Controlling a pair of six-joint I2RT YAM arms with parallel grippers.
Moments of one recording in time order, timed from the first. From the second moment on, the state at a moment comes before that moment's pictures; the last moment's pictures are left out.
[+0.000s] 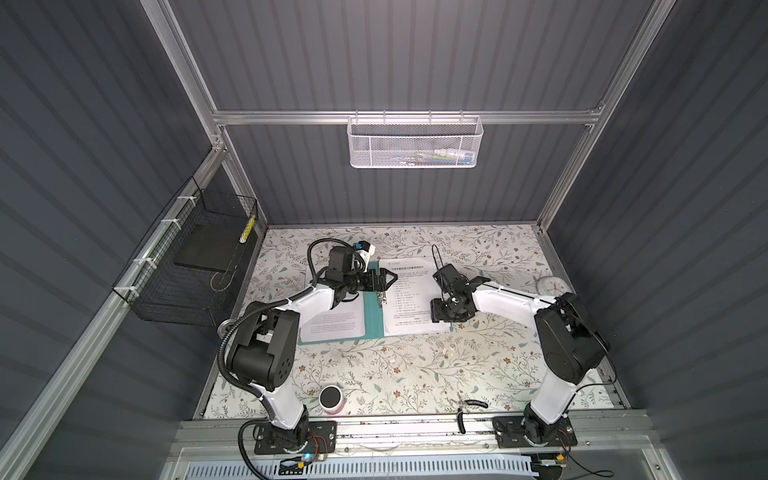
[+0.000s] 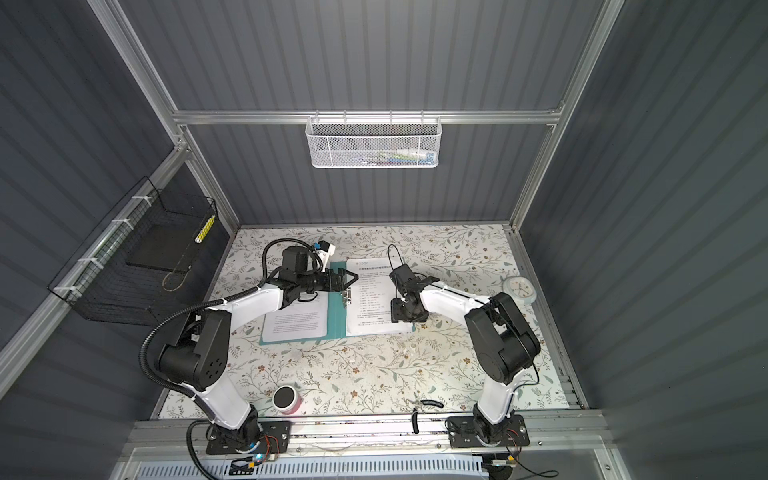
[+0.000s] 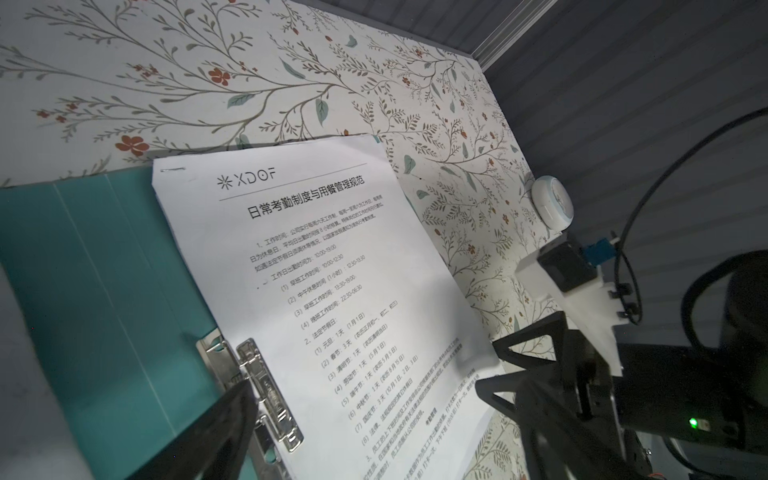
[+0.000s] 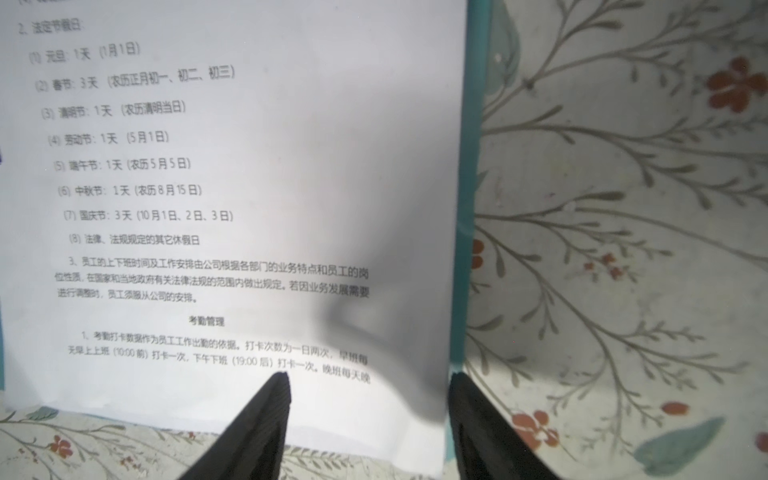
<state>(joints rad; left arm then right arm) -0.35 1.73 1.04 0.06 0.57 -0.34 0.57 1.76 1.11 -0.60 0.00 0.49</state>
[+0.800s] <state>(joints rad) -0.35 1.32 0.72 -0.13 0.21 -0.44 0.57 1.89 1.51 -0.57 -0.42 0.59</state>
